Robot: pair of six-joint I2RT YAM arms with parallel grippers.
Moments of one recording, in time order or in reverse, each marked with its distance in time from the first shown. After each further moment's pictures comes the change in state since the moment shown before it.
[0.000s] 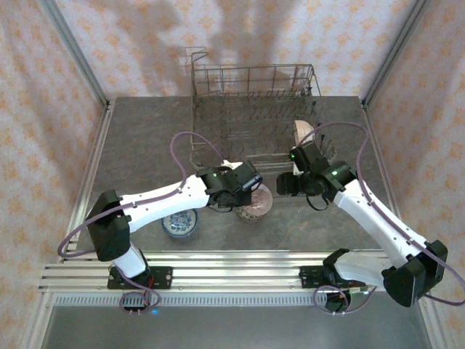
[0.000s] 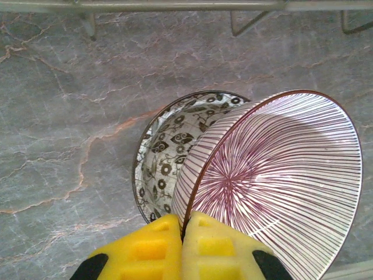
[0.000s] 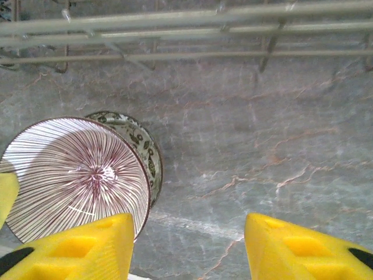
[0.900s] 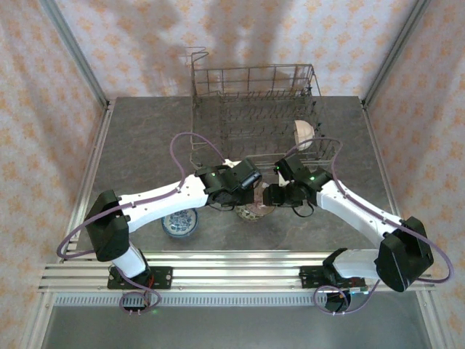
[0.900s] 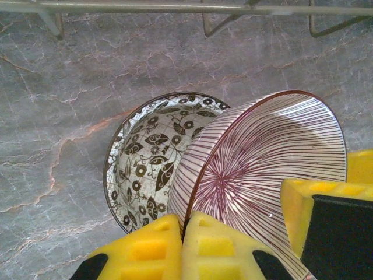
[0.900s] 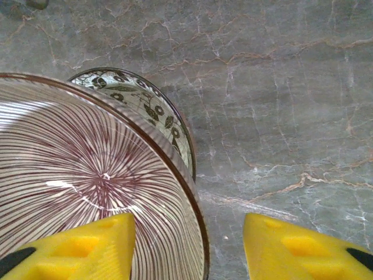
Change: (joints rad) left arm 0.010 -0.003 -0.011 0.061 0.053 0.000; right arm 0.040 0.119 -0.183 0.237 -0.142 0.056
